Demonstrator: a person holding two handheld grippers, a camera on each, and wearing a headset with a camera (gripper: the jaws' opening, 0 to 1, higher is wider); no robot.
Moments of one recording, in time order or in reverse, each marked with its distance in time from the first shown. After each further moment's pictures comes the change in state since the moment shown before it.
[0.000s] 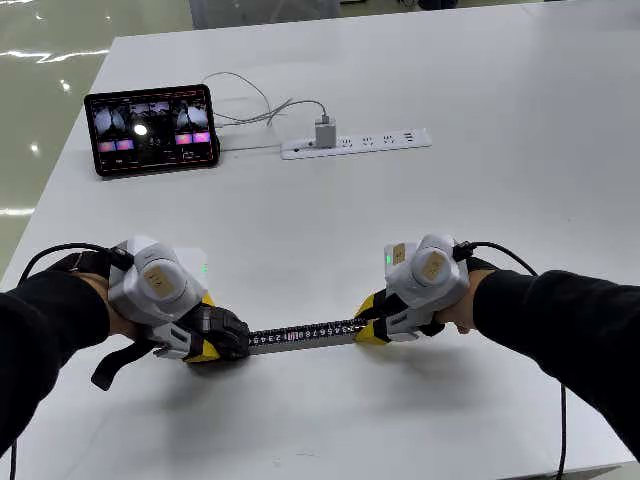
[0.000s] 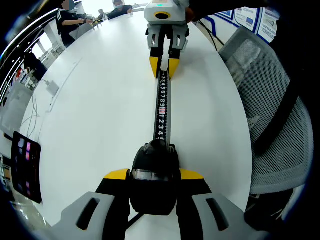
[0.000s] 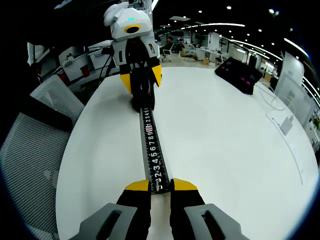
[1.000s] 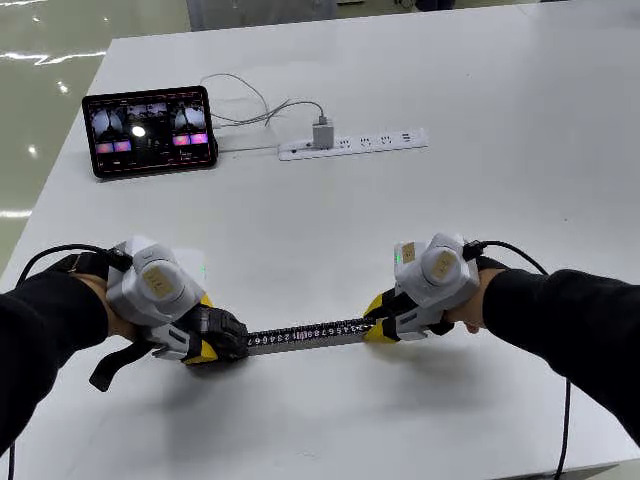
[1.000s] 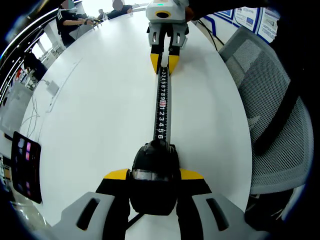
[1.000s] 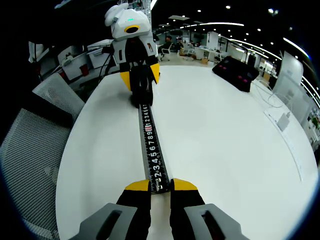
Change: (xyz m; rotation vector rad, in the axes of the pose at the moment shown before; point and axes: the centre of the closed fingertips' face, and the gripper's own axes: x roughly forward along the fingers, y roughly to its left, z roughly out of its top) left arm 0.001 0.000 -0.001 0.000 0.002 0.000; right arm -0.009 -0.003 -0.011 0.004 0.009 -0.010
